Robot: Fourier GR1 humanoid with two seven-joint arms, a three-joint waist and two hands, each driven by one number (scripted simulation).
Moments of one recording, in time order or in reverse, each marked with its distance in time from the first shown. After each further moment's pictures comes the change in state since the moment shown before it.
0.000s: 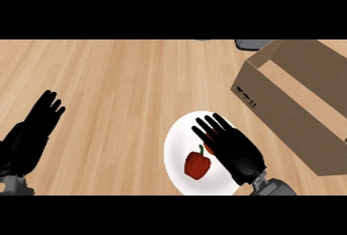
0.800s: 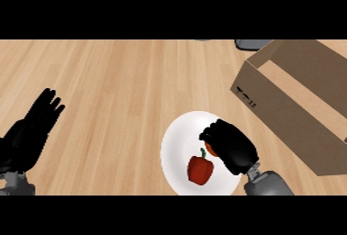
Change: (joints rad) left arm -0.027 -0.023 0.039 0.025 -0.034 -0.033 -0.001; right arm -0.042 0.040 -0.049 0.160 0.042 -0.121 -0.081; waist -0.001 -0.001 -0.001
